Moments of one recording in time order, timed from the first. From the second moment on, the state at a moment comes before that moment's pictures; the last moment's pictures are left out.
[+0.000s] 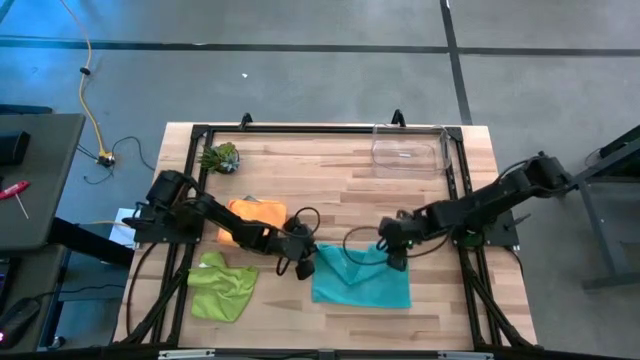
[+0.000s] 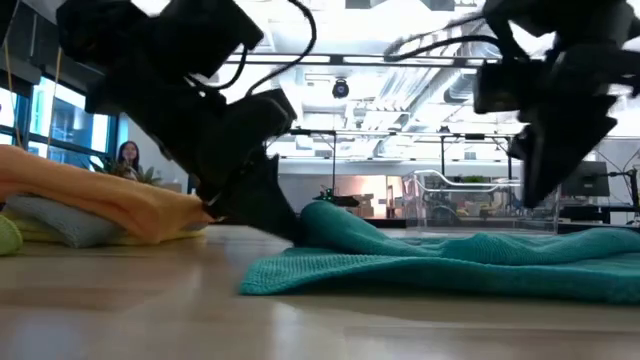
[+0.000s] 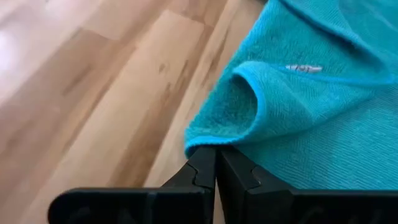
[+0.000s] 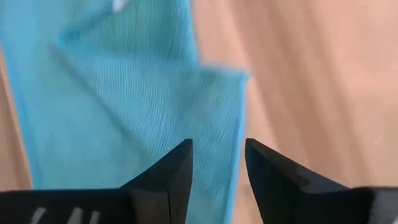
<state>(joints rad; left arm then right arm) -0.17 1.89 0.78 0.34 -0.33 -0.55 0.29 1.33 0.66 -0.46 0.02 0.61</state>
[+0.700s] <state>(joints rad) -0.17 1.89 0.79 0.31 -0.35 -0.68 0.15 1.56 0.58 -0.09 -0.09 0.36</state>
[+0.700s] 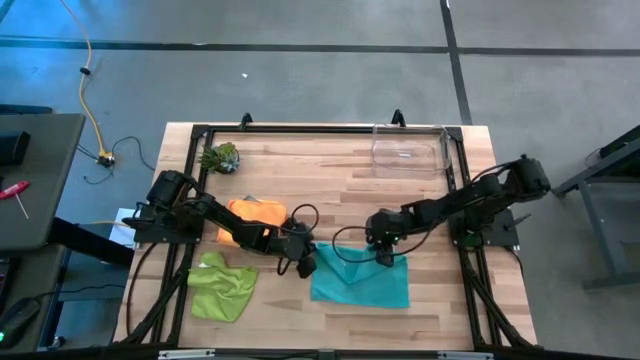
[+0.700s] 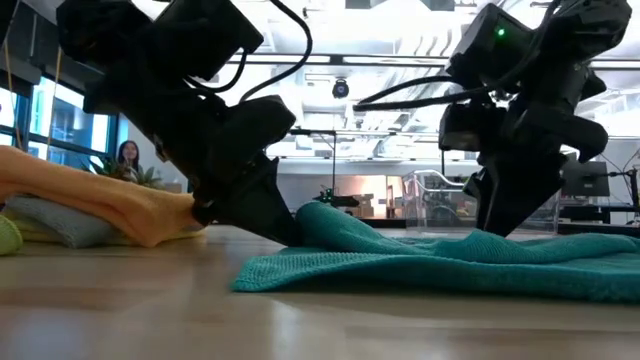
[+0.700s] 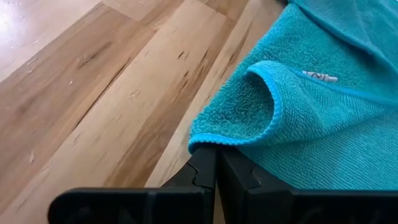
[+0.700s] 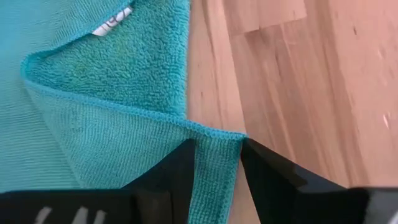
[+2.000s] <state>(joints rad) -0.18 1.89 0.79 0.36 -0.27 -0.86 0.07 1.08 0.57 -0.59 0.23 0.76</state>
